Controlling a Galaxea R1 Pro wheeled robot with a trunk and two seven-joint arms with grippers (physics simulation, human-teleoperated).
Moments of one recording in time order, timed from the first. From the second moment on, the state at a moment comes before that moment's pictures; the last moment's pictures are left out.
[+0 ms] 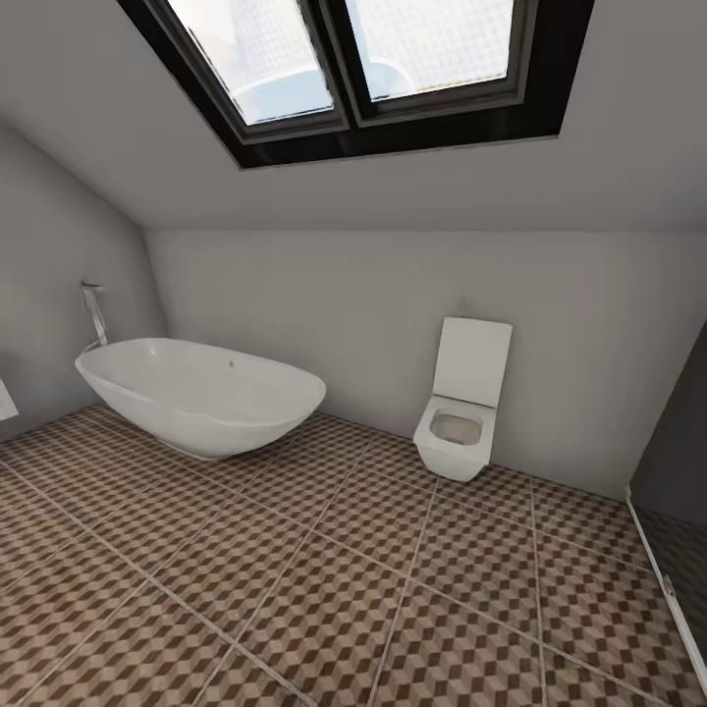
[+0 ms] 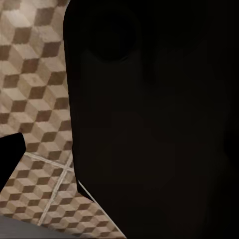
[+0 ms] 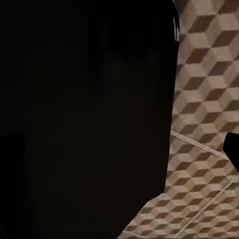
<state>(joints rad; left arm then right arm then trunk) 0.00 0.00 0.00 0.00 0.00 0.00 0.00 0.00 0.00 0.00 0.00 0.00 0.00 0.00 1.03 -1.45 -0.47</state>
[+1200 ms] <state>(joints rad) 0.00 0.03 0.01 -0.08 0.00 -0.10 0.01 -0.01 0.04 0.00 -0.12 0.00 -0.08 0.00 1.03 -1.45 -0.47</state>
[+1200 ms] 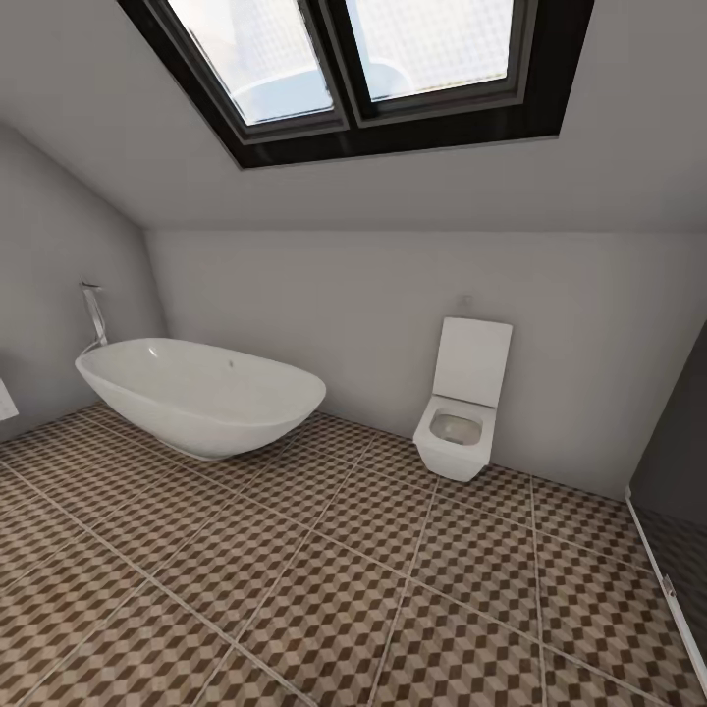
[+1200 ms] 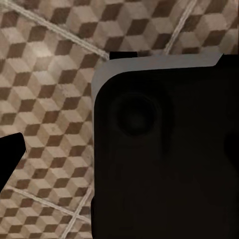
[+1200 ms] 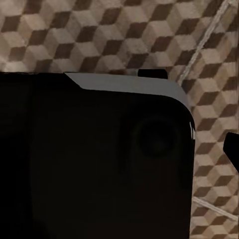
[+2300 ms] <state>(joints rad) 0.00 0.08 0.03 -0.88 0.01 -0.06 0.14 -0.01 0.04 0.01 -0.73 0.06 -0.23 0.04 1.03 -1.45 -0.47</state>
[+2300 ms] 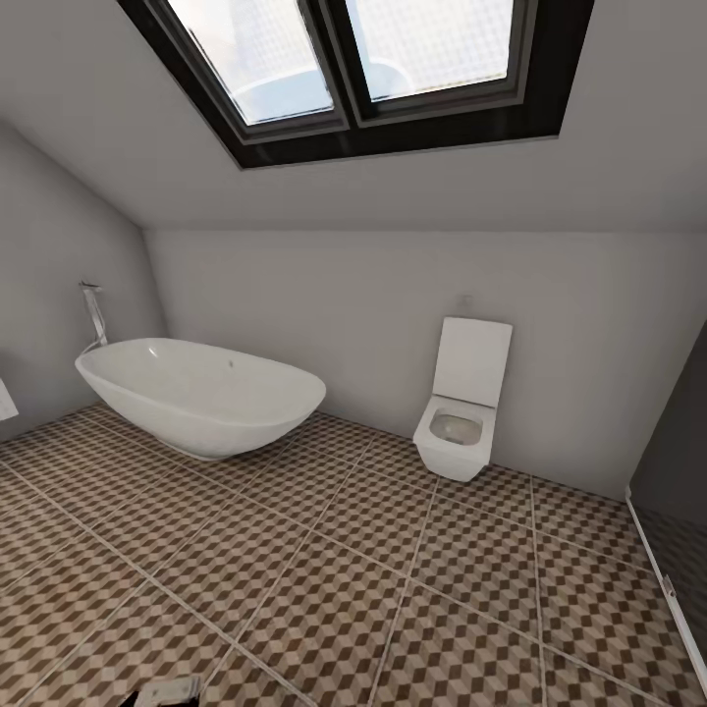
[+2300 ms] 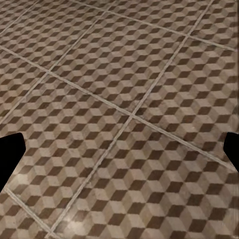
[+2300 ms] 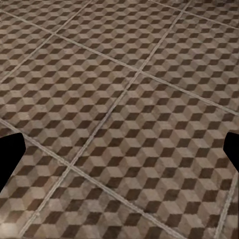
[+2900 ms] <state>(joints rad) 0.00 0.07 0.03 -0.60 0.01 -0.33 0.14 -0.01 0.04 0.01 -0.72 0.14 -0.30 0.04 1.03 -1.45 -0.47</state>
